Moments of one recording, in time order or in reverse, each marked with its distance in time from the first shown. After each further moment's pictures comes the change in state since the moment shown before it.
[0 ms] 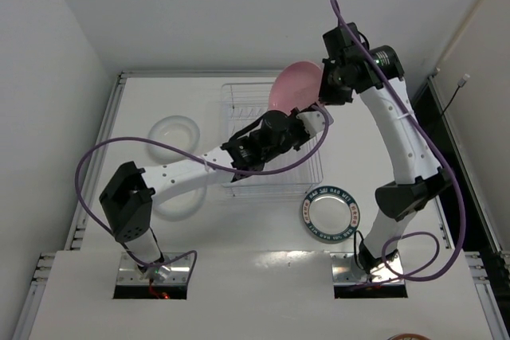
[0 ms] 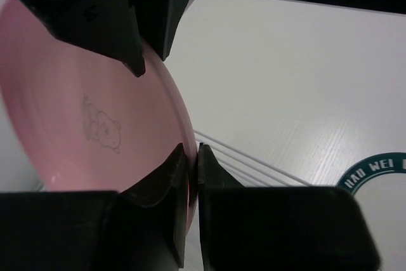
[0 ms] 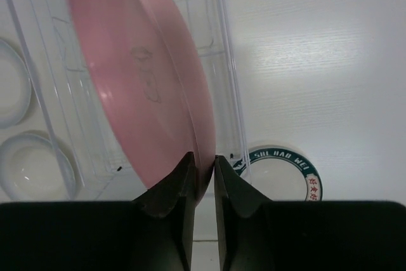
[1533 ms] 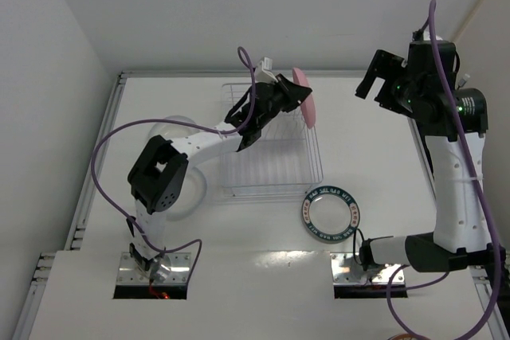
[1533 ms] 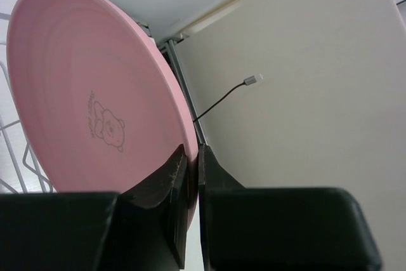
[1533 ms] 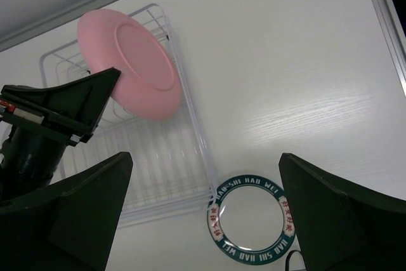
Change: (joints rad) left arm 0.258 0.281 0.145 0.275 0.067 -1.348; right arm -0.276 -0.424 -0.269 0.182 -0.062 -0.087
